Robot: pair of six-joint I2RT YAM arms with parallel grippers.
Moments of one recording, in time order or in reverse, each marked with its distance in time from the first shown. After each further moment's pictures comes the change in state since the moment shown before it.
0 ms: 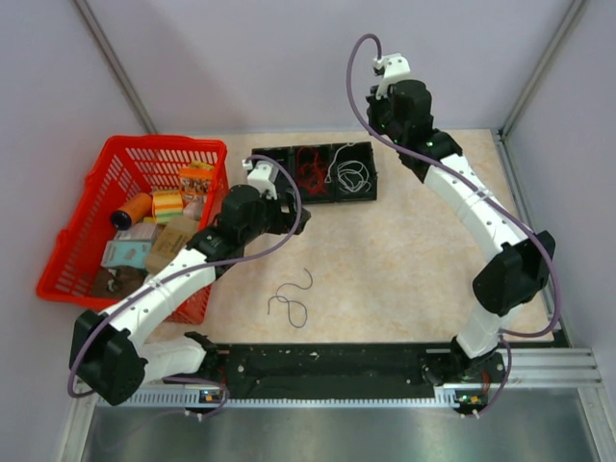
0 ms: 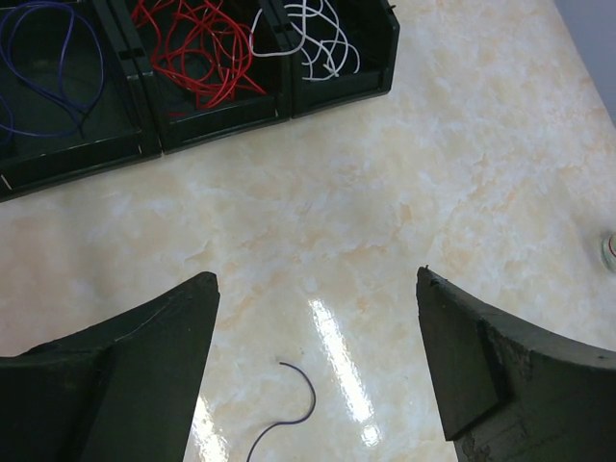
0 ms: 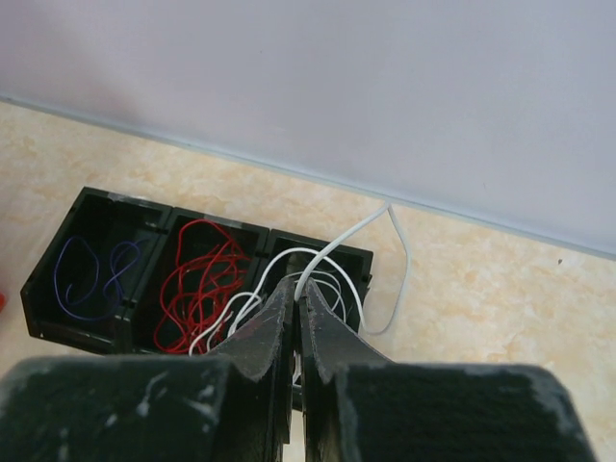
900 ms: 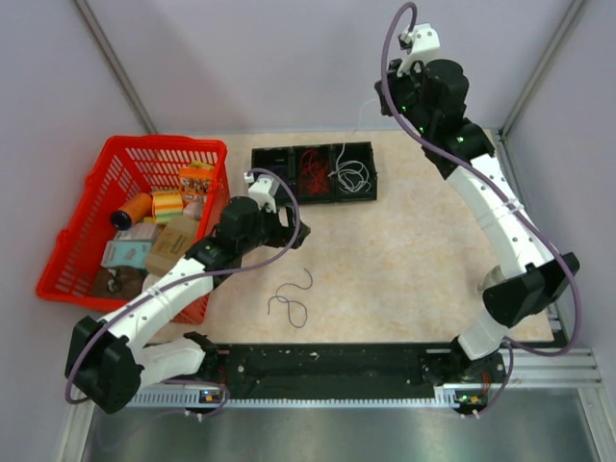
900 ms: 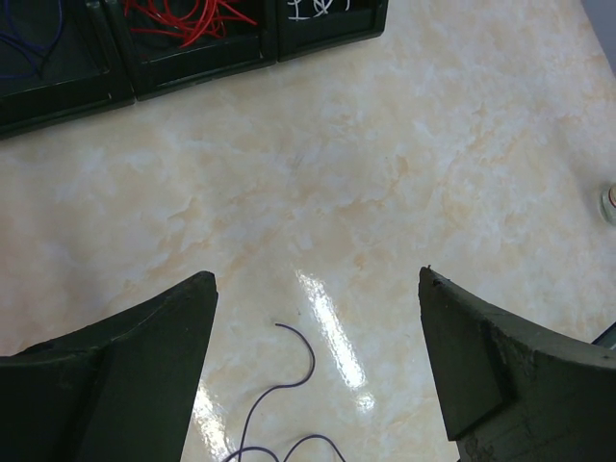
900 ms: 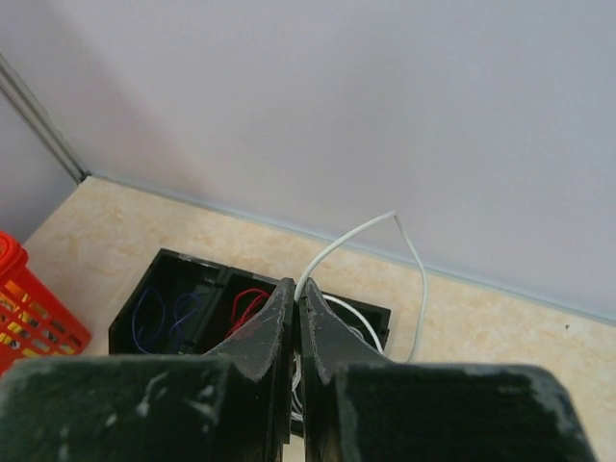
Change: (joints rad) left arm 0.000 -0.054 -0.104 0.008 0.070 0.000; right arm -0.019 -0.112 0.103 -0.042 -0.101 0.035
